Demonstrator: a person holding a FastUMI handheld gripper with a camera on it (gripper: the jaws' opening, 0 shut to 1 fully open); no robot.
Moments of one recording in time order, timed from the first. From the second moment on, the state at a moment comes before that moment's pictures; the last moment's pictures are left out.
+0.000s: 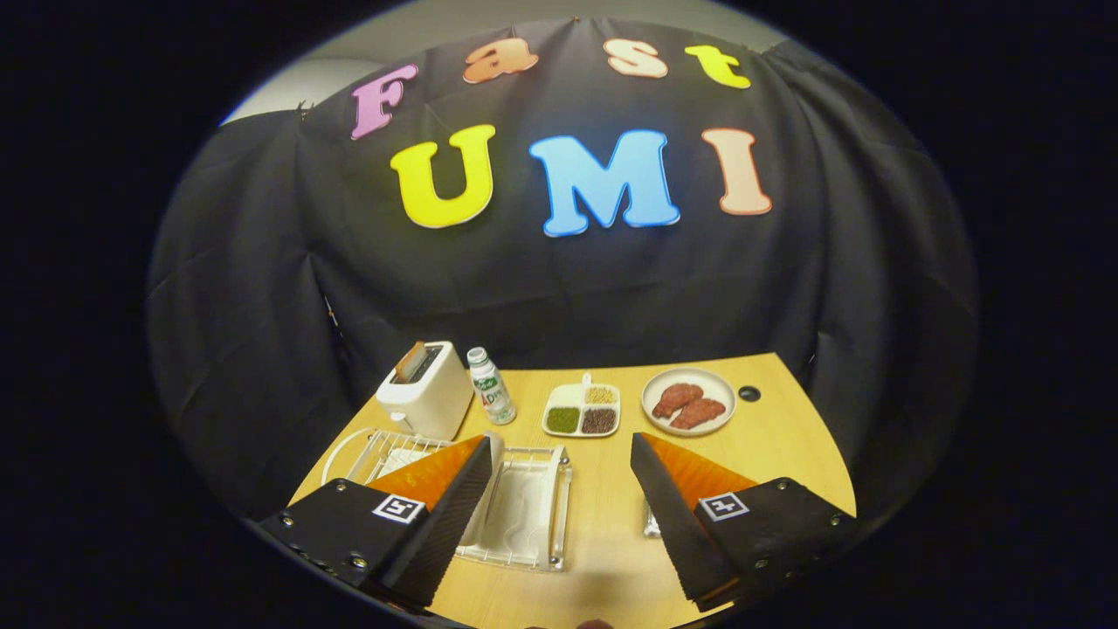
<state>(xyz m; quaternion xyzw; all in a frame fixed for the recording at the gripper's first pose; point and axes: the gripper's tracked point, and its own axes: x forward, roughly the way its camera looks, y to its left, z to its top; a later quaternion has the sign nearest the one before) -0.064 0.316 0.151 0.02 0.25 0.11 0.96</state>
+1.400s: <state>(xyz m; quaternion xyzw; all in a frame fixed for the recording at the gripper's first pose) -0.029 0.412 -0.012 -0.06 0.52 0.02 0.85</state>
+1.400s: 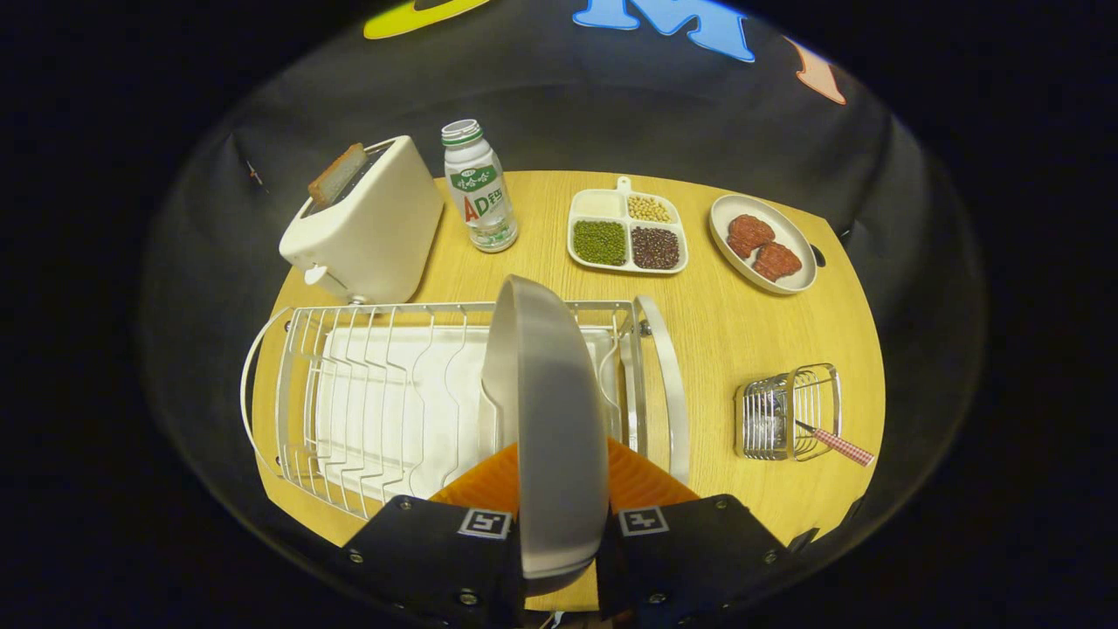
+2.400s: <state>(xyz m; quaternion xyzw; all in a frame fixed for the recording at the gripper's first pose) -0.108 0.359 0.119 -0.03 0.44 0.06 0.89</state>
